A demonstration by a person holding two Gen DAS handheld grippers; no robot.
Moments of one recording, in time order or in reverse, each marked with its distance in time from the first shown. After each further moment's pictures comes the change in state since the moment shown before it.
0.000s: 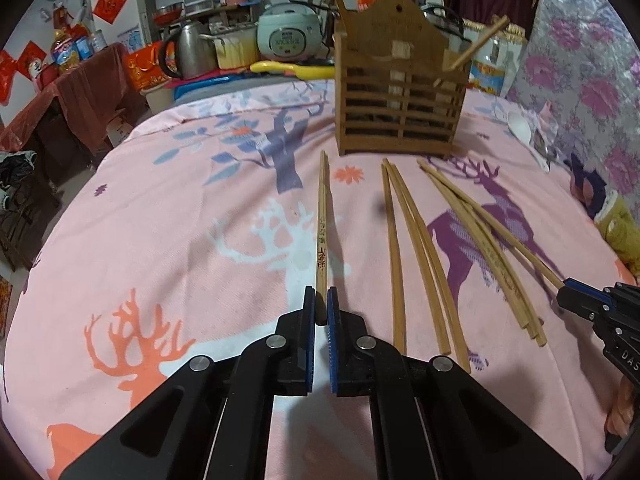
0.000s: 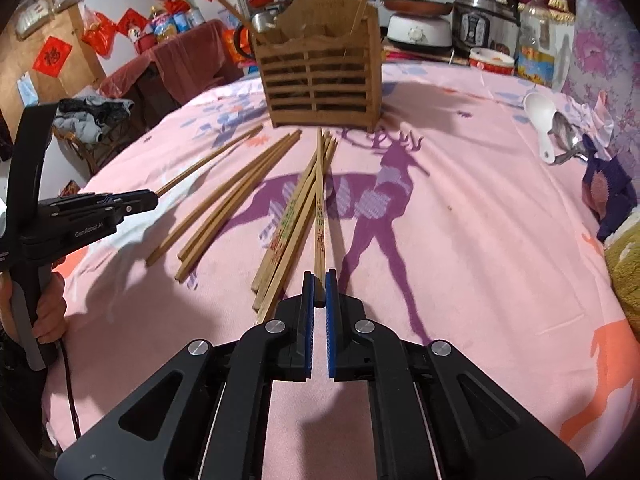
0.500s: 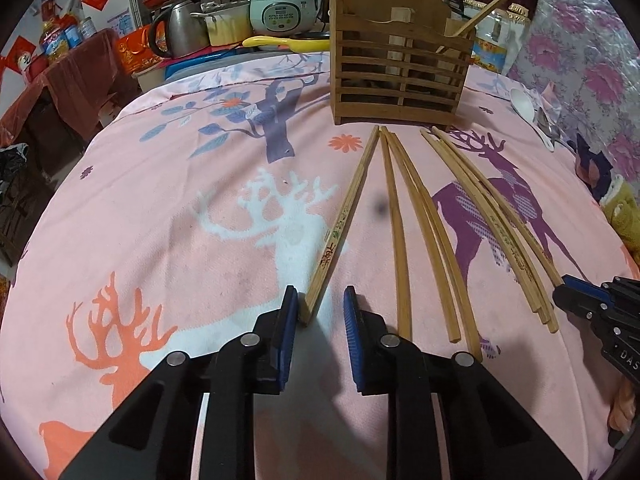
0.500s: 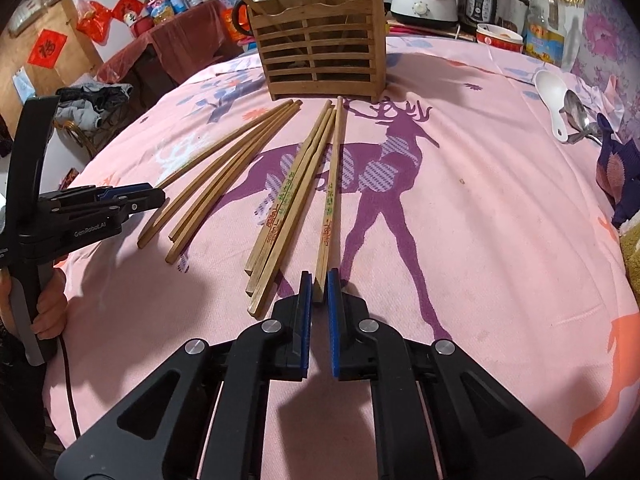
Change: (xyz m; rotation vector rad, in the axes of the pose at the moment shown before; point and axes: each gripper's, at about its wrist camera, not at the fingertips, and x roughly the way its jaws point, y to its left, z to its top) left arm 0.021 -0.002 -0.007 0.024 0.104 -0.011; right arm 0.017 0.000 -0.004 0.004 0.108 0.018
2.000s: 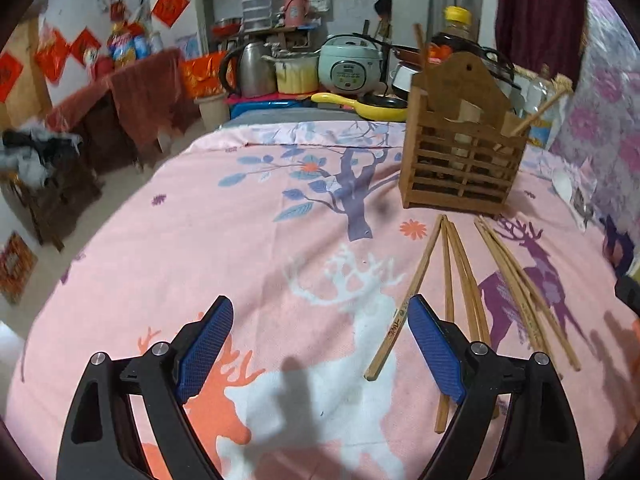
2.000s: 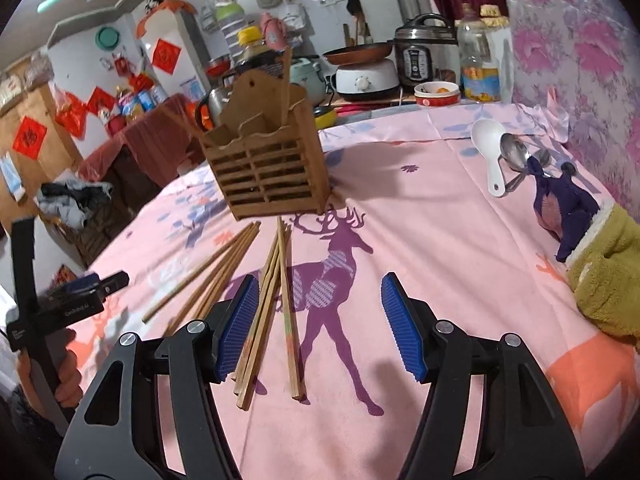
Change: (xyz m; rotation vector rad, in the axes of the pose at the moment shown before) left arm -0.044 0.031 0.016 -0.132 -0.200 0.146; right arm -0.045 -0.033 0.031 0.176 -0.297 -0.054
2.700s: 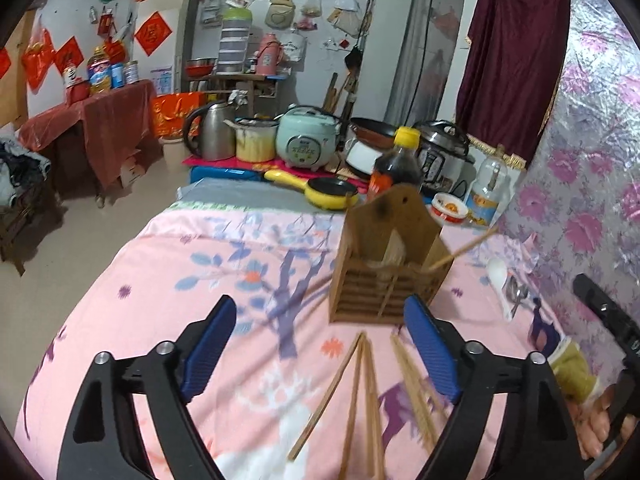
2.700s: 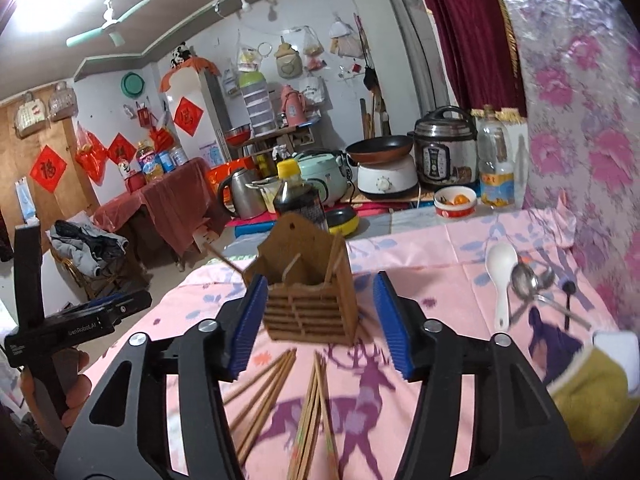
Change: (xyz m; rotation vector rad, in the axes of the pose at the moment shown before) left arm -0.064 -0.011 0.092 -0.071 -0.161 -0.187; right arm -0.060 0.035 0.094 -0.018 -0.272 0.042
